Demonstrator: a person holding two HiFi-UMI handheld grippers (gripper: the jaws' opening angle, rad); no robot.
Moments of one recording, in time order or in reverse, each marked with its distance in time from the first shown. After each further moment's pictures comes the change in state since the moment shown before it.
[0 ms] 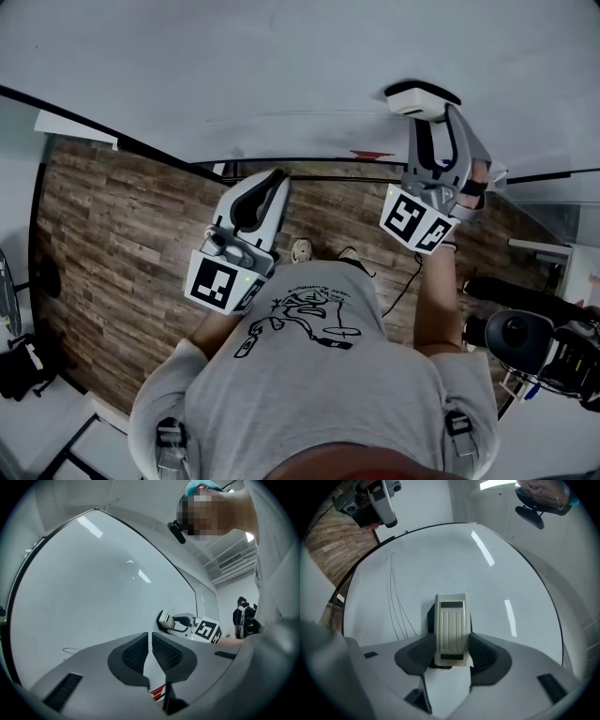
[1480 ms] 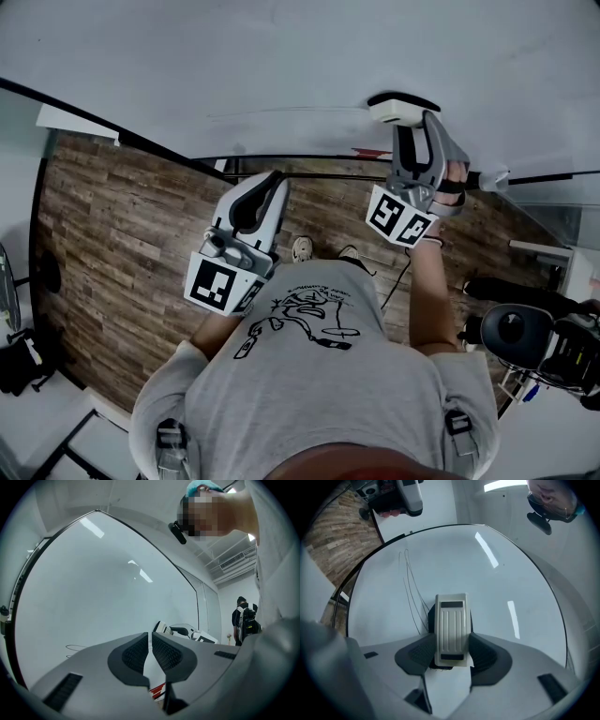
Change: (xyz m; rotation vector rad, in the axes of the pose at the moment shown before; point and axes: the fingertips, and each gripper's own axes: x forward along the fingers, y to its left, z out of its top) left arm -0.015 -0.011 0.004 -0.007 0.003 0.019; right arm -0.013 0.043 -0.005 -0.024 -0.013 0.016
